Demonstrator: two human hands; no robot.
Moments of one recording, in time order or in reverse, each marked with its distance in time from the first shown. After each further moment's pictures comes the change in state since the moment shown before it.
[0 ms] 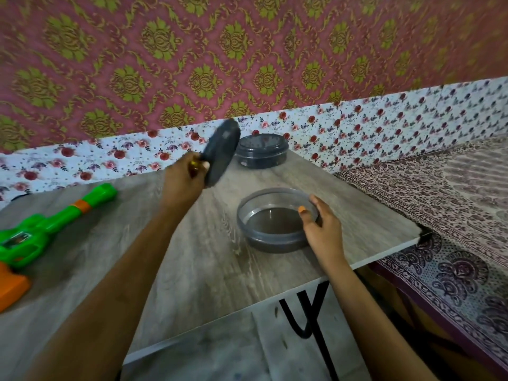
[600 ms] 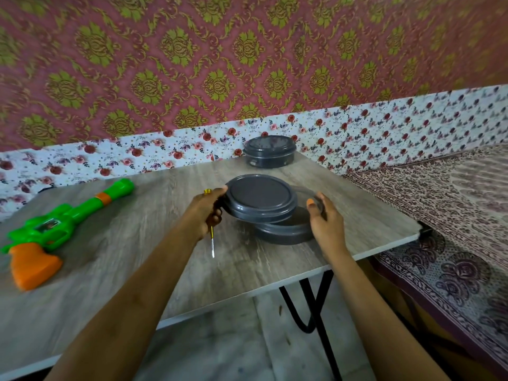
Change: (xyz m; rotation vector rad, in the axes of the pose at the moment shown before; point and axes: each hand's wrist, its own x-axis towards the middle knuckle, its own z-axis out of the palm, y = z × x) left_hand -0.048 -0.005 0.008 -0.761 -0.266 -0.808; right_hand -0.004 -0.002 -0.001 0.046 -0.038 0.065
